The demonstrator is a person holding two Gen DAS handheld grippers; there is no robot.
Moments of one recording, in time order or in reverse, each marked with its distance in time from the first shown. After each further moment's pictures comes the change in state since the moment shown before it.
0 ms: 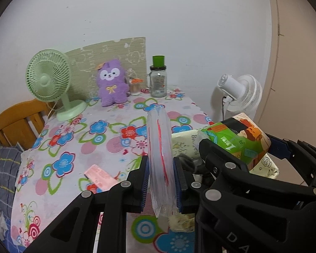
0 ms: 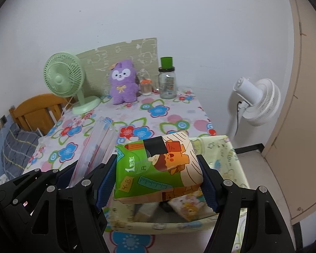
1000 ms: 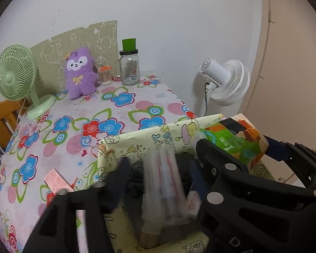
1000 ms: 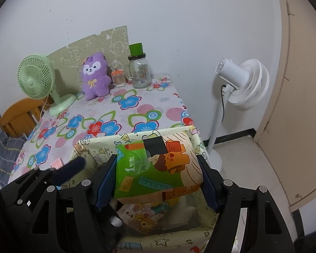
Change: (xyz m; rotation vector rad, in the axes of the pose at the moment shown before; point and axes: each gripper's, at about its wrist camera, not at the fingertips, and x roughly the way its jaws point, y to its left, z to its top) left arm 0.063 -0.047 0.010 0.039 0.086 -0.087; right arm 0.046 -0.067 -0.003 0.080 0.071 -0.056
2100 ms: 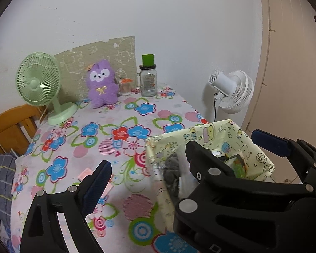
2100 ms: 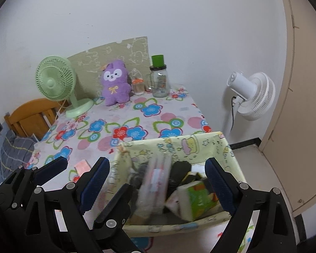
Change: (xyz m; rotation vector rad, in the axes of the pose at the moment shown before) left arm -0.067 0.045 -0.016 0.002 -0.078 0.040; right arm -0.044 0.064 -0.006 -0.040 -0.072 0.032
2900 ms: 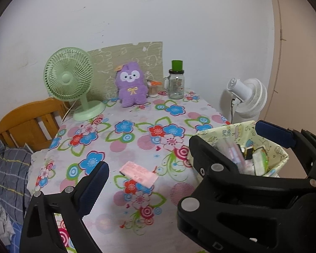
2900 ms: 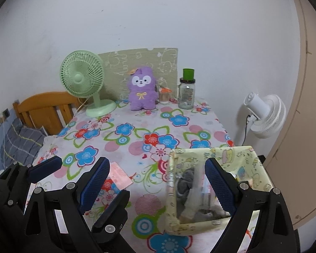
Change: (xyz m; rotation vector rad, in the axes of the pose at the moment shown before) left arm -0.041 0.081 -0.020 -0.040 -0.028 0.069; right arm -0.020 0.094 -0.003 -0.112 -0.060 0.027
